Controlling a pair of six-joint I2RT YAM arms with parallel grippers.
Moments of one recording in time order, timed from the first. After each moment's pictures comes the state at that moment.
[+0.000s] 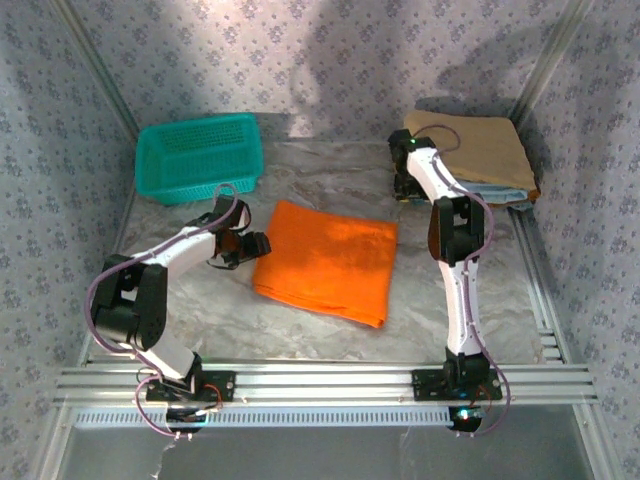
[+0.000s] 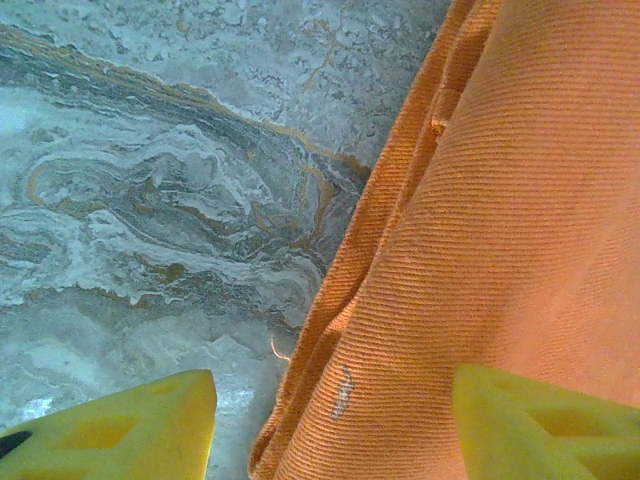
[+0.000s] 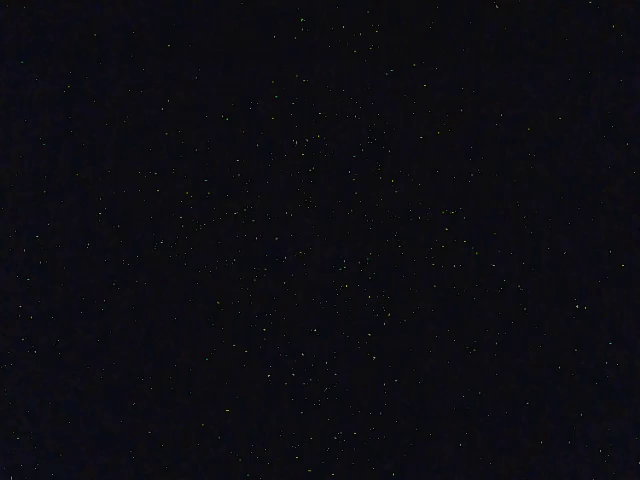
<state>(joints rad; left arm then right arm) -0.31 1.58 0.92 -0.47 0.17 -0.57 0.17 2.45 2.21 -1.18 0.37 0.34</state>
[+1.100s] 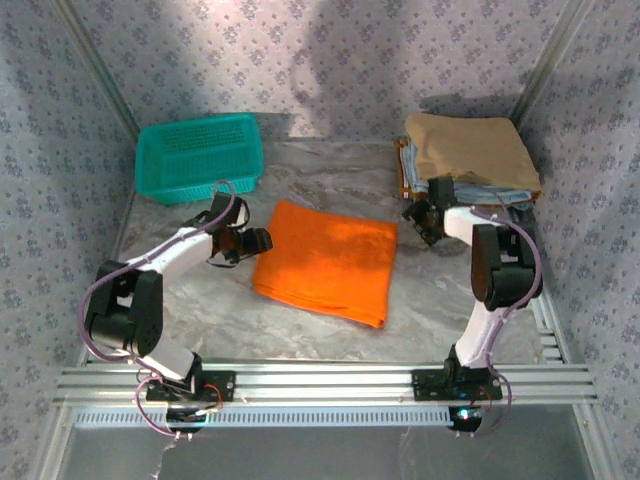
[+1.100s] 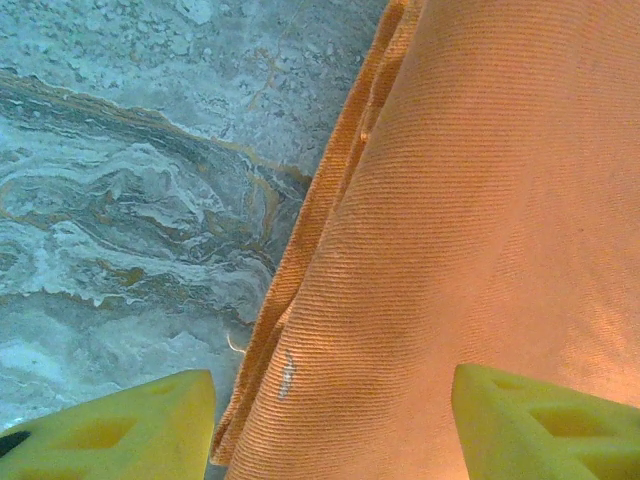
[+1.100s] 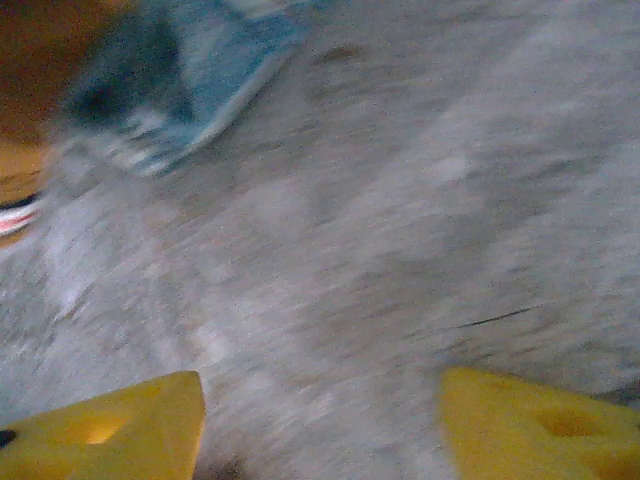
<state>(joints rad) -0.31 1.54 0.92 -0.46 0.22 -0.58 0.04 1.82 1.01 -0.15 -0.11 0.93</state>
